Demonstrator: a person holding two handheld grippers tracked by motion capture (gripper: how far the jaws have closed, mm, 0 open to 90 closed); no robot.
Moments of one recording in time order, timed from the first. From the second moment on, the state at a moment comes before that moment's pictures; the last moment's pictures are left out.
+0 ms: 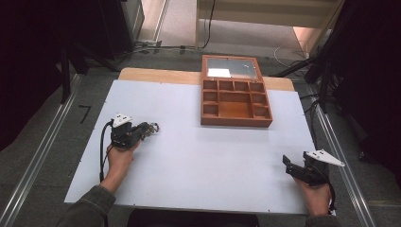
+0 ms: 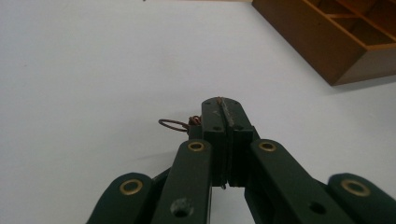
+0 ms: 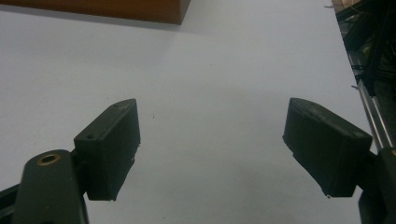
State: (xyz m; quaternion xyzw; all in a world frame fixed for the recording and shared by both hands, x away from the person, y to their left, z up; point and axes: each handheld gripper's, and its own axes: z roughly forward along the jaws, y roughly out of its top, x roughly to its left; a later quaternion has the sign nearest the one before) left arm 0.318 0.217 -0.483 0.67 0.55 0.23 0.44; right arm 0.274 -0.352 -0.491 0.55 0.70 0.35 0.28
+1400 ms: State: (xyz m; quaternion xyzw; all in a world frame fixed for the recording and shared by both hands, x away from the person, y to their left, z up) left arm 0.331 0.155 -0.454 0.69 0.50 0.22 0.47; right arm 0.274 -0.351 -0.490 0.55 0.70 0.35 0.28
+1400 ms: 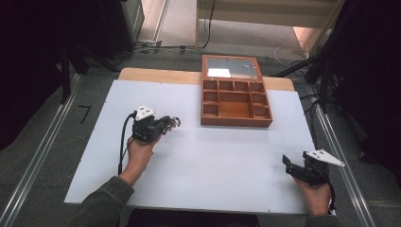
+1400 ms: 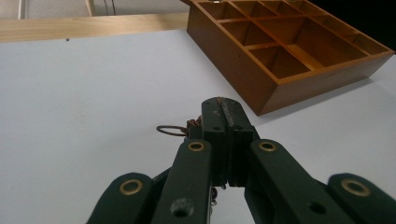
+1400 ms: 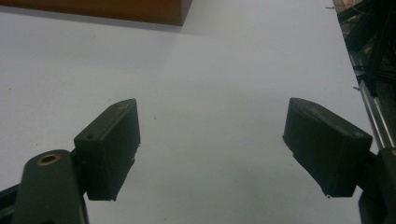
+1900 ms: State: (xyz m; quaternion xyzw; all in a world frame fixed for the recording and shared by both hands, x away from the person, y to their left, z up) left arm 0.338 0.128 -0.448 0.70 0.48 0.21 0.48; right arm 0.274 -0.350 -0.490 0.55 0.71 0.35 0.28
